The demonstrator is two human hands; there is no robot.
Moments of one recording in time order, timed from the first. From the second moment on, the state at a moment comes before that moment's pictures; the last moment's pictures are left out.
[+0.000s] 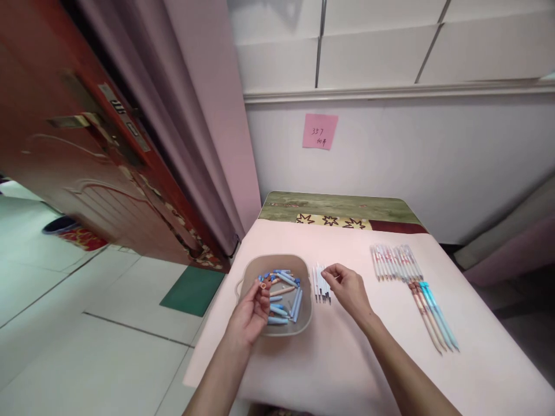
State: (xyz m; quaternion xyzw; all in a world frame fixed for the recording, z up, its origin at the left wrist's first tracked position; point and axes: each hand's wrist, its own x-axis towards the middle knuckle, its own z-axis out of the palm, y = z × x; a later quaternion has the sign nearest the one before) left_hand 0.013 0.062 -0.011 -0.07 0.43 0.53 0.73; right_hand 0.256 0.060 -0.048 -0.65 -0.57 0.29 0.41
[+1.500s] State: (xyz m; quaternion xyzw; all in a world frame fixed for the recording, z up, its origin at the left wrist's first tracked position) left_hand -0.021 0.051 -0.009 -0.01 0.40 0.61 0.68; right_hand 0.145 0.095 -0.050 -0.59 -0.80 0.13 0.06
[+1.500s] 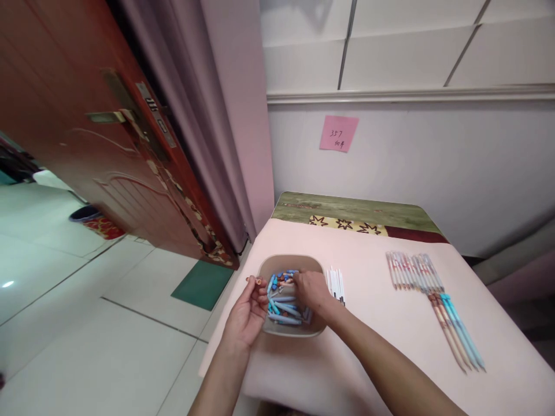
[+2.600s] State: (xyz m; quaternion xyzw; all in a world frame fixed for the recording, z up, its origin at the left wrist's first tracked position) left_hand 0.041 0.043 -0.010 0.00 0.43 0.52 0.74; right_hand 0.238 0.037 -0.044 -0.56 -0.63 0.25 0.47
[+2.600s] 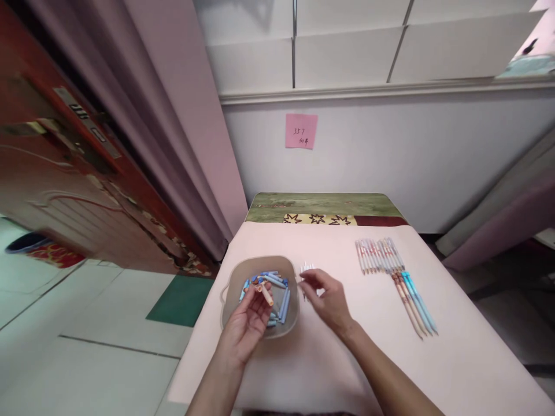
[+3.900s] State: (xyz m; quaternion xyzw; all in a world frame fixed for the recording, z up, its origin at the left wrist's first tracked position) left_hand 0.052 0.040 -0.012 -0.05 0.40 0.55 0.73; right_hand 0.195 0.011 -0.007 -0.44 -0.69 0.12 0.56
